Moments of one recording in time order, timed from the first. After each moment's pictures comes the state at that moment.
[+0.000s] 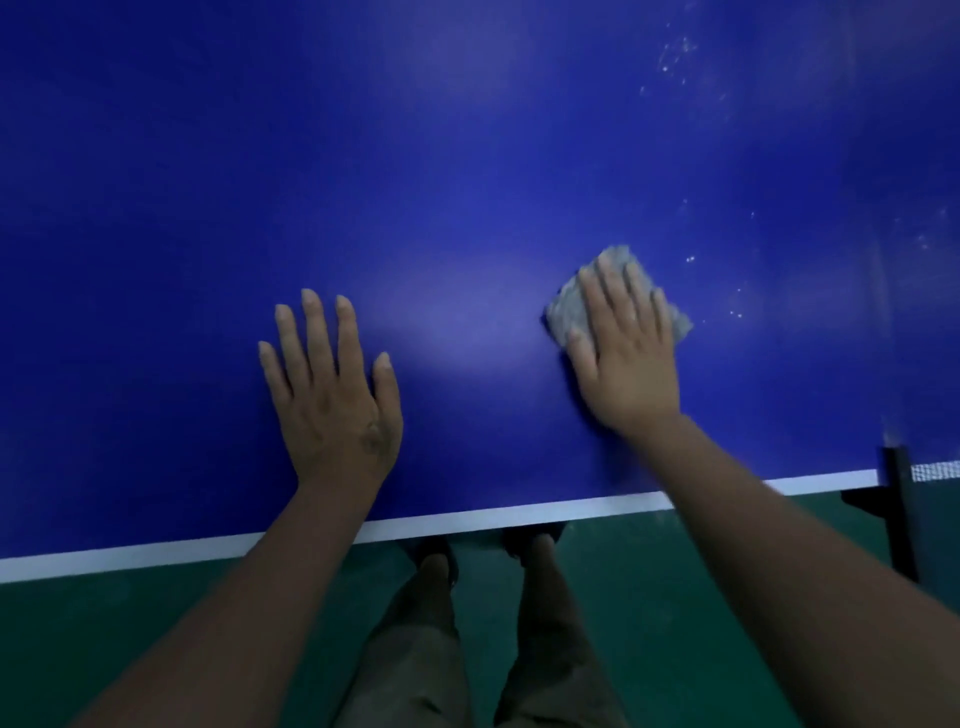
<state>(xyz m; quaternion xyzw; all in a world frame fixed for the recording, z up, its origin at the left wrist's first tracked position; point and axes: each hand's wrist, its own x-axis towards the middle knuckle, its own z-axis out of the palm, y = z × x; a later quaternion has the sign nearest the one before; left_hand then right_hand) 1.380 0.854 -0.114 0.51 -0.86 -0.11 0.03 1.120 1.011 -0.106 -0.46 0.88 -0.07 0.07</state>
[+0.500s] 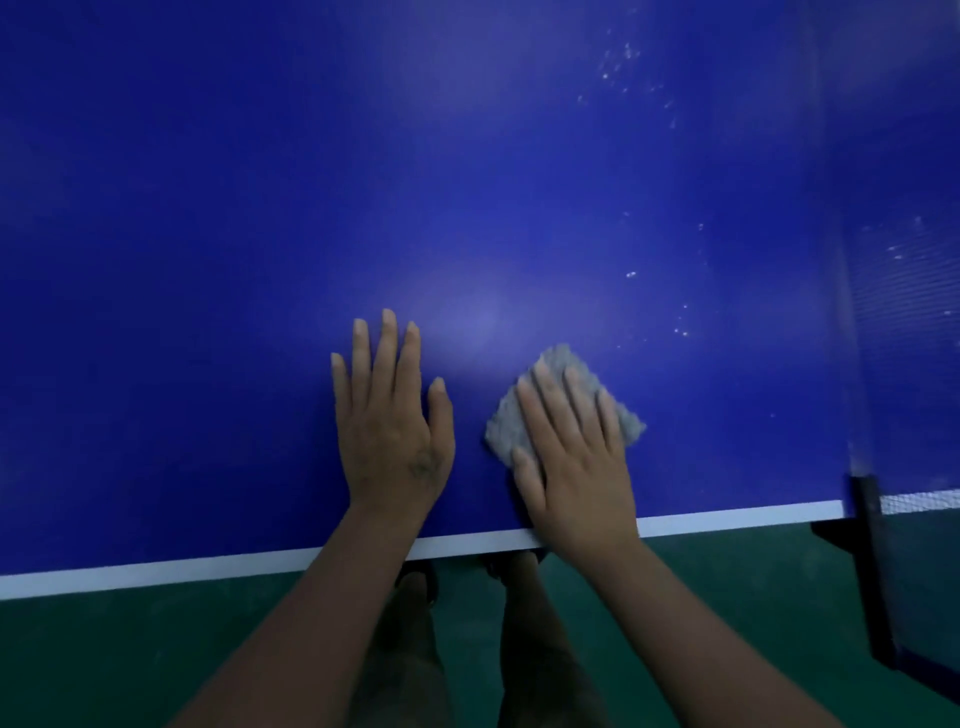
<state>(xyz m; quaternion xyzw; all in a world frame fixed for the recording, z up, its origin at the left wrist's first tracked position) 1.280 0.930 -0.107 0.45 -0.87 -0.17 0.08 1.153 1.097 -0.108 -0.52 0.85 -0.09 0.08</state>
